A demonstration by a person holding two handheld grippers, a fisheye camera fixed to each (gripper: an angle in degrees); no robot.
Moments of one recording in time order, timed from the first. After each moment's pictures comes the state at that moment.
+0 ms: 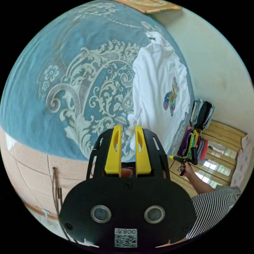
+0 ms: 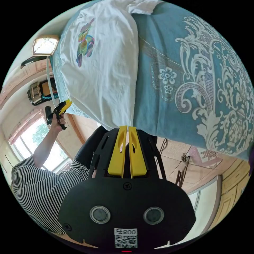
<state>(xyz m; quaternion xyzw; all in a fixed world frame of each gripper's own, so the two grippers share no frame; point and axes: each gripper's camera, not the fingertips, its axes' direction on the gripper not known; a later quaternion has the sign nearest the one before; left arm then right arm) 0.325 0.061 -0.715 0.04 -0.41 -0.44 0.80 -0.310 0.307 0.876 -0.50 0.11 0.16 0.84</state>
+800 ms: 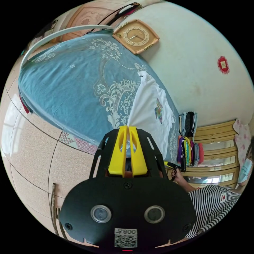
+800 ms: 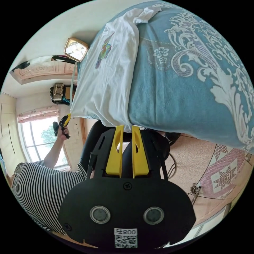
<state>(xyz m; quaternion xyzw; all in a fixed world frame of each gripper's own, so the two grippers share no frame) 0.543 0.263 -0.797 0.21 -0.46 -0.33 0.80 -0.291 0.539 0.771 -0.37 0.03 0.12 0.92</state>
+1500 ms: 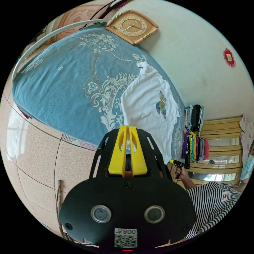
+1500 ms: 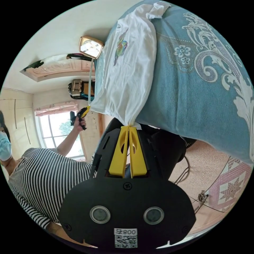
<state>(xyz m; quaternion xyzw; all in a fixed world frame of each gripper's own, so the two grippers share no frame) 0.570 0.293 -0.775 0.16 -0.46 -0.37 0.79 -0.292 0.585 0.686 -0.38 -0.10 0.14 0.91</state>
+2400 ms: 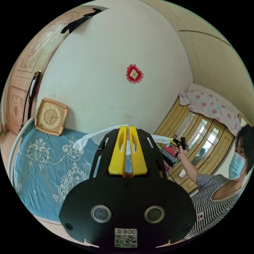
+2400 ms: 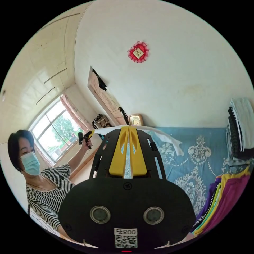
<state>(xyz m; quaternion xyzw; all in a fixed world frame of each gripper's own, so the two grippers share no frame) 0.826 0.140 -0.715 0.25 -0.41 0.06 0.88 -0.459 0.305 0.342 -0.03 -0.12 -0.17 0.98</state>
